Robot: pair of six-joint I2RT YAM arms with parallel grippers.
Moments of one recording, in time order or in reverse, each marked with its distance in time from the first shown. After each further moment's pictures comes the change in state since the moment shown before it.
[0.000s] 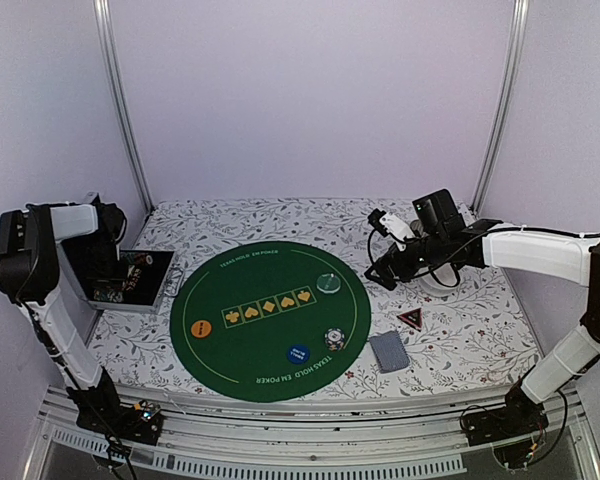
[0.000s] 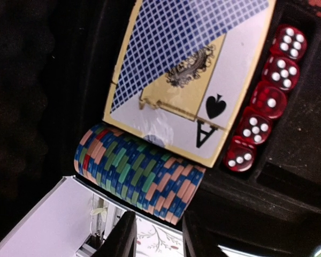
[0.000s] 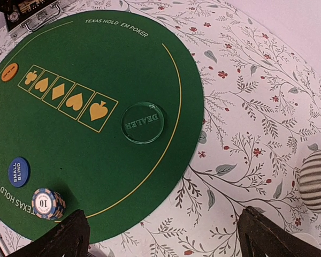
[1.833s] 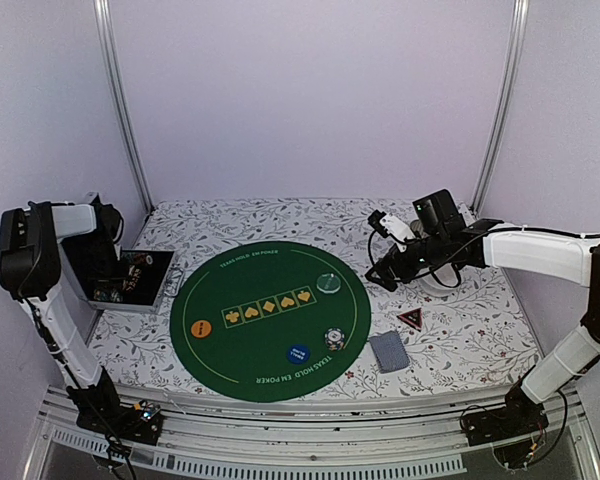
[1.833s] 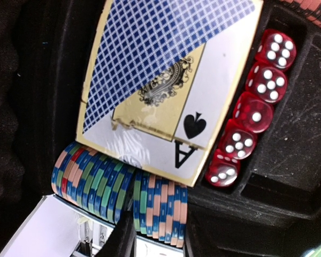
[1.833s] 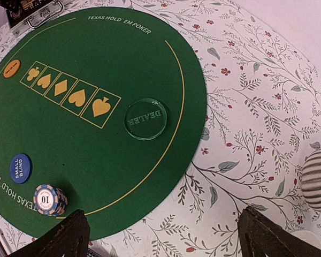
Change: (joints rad) left arm 0.036 0.050 0.032 0.012 0.095 0.037; right arm 0.000 -0.004 0.000 -0.018 -0.010 -0.006
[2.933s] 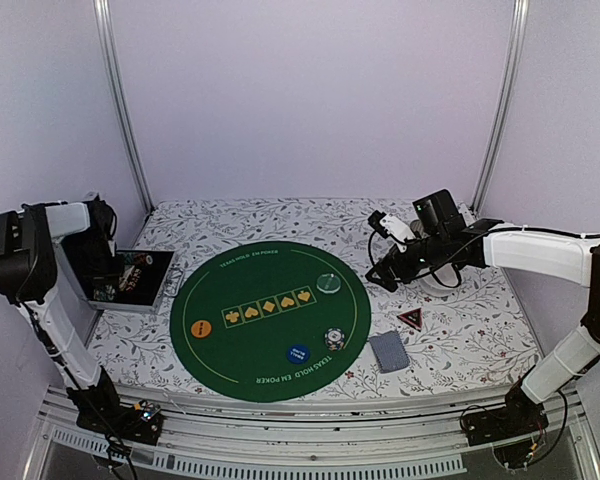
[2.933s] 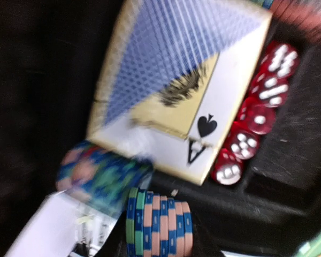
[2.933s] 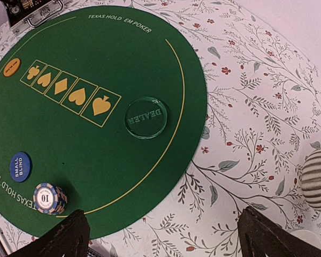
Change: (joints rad) left arm 0.032 -0.023 0.006 -0.005 0.031 0.000; right arm 0.000 -0.002 0.000 -0.006 0.000 -0.004
